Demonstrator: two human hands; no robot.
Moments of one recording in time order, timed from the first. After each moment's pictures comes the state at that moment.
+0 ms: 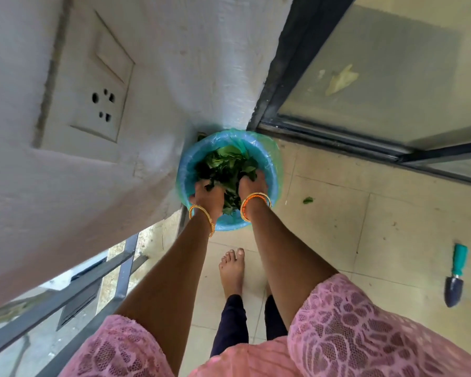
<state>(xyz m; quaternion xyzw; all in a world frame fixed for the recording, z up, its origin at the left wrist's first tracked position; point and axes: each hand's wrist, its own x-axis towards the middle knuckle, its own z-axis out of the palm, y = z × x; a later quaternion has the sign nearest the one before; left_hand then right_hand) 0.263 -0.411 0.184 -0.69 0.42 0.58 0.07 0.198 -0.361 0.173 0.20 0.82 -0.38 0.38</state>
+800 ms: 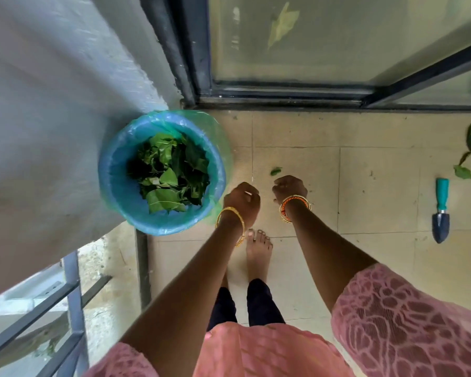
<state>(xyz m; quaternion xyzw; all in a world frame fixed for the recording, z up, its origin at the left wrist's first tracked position) 0.206 -0.266 0.154 -0.44 0.64 0.59 0.23 0.133 -0.162 0.096 0.24 0.87 -0.27 0.34</state>
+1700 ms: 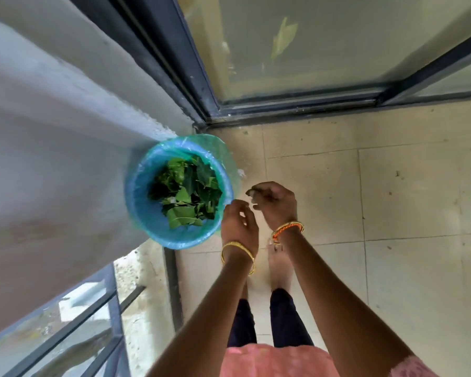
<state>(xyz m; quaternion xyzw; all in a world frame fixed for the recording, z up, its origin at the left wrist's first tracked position) 0.227 -0.257 0.183 -0.45 0.77 0.45 0.04 0.161 -0.202 0.151 0.16 0.74 -0.58 0.30</state>
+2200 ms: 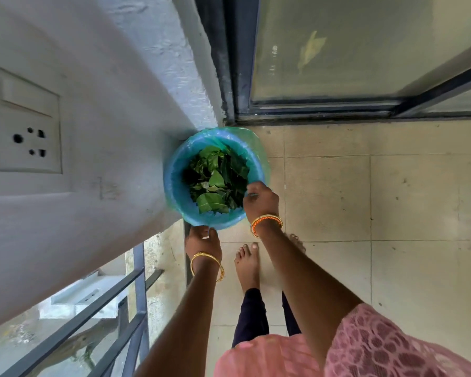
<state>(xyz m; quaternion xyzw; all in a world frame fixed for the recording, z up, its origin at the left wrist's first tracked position) 0.334 -0.350 0.196 -0.65 0.65 0.38 0.10 0.220 -0.285 0.177 0.07 0.87 -0.40 0.29</state>
